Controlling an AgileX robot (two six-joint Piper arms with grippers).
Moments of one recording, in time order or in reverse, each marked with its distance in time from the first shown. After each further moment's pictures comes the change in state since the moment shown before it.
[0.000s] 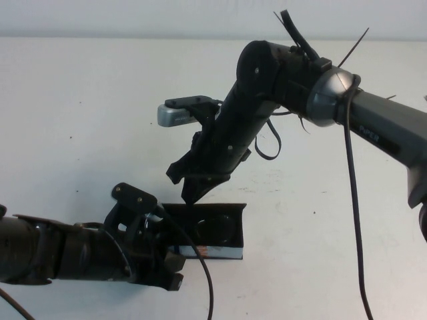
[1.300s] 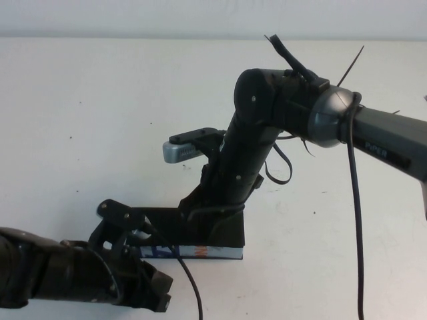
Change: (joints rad) right arm 0.044 -0.074 0.185 -0.074 0.004 0.029; left arm -0.002 -0.089 0.076 0.158 -0.008 -0.201
